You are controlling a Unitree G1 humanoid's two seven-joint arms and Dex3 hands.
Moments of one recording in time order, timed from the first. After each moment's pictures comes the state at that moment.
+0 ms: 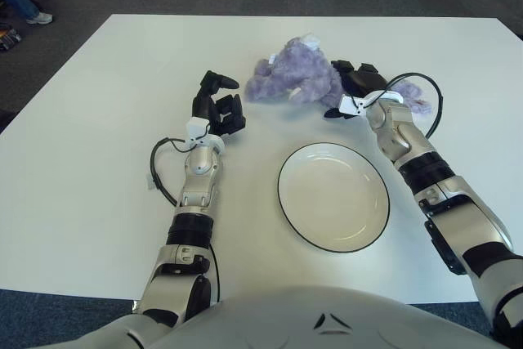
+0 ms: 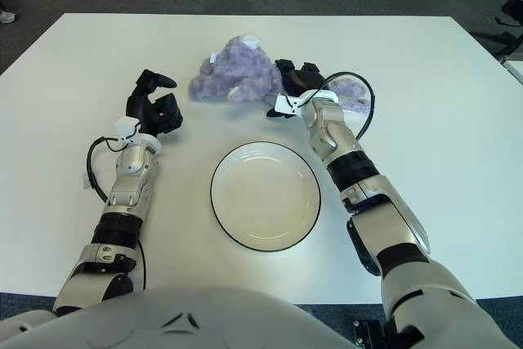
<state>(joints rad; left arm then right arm) -0.23 -0.07 0.05 0.30 0.01 -0.33 0.11 -0.66 -0.35 0.43 0.53 -0.77 0.19 0.06</state>
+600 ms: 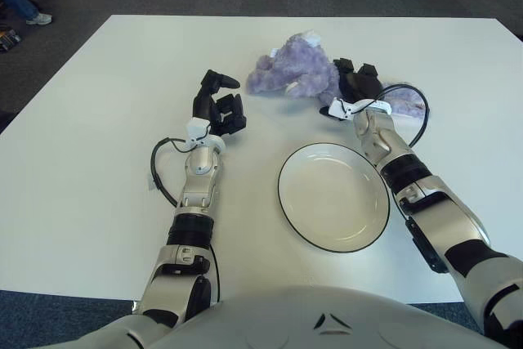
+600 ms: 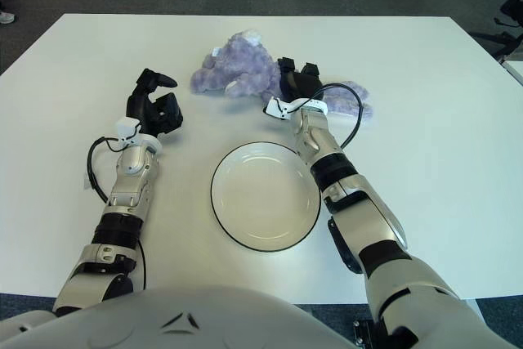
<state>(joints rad) -0.23 -0.07 0.05 0.31 0.01 -0.35 0.10 -0.68 -0.24 0.40 0.70 -0.75 0.21 -0.22</state>
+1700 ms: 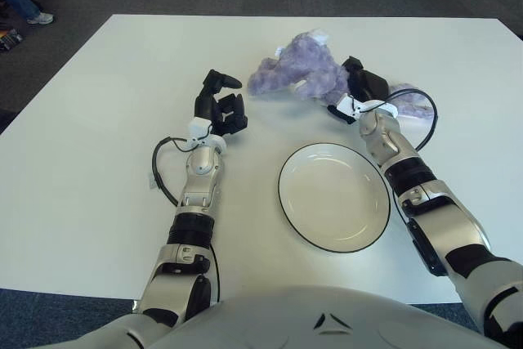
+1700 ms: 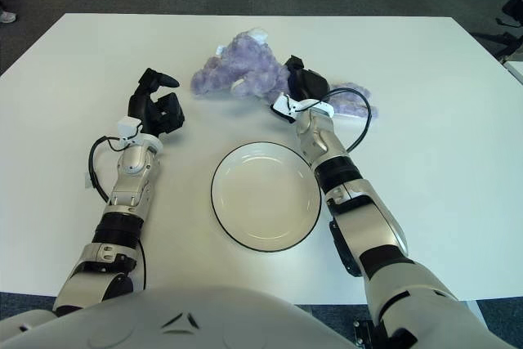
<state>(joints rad) -0.23 -0.07 0.04 0.31 0.00 -0.35 0.10 -0.62 -0.25 0.30 0.64 -0.62 0.12 -0.28</state>
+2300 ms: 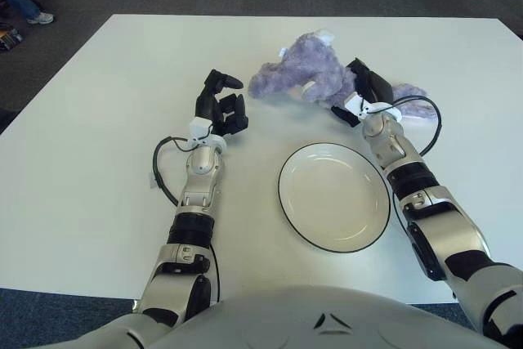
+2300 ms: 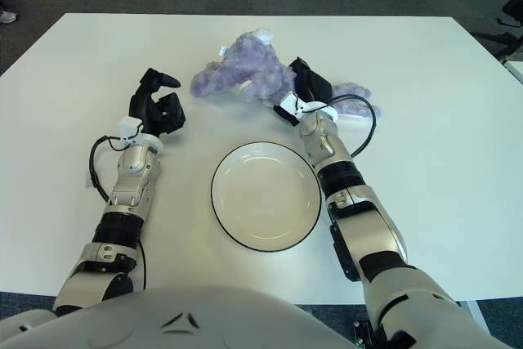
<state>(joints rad) -0.23 -0.06 0.04 0.32 0.00 -0.35 0.09 -0.59 -0.24 0.22 0.60 -0.52 0.09 -0.28</state>
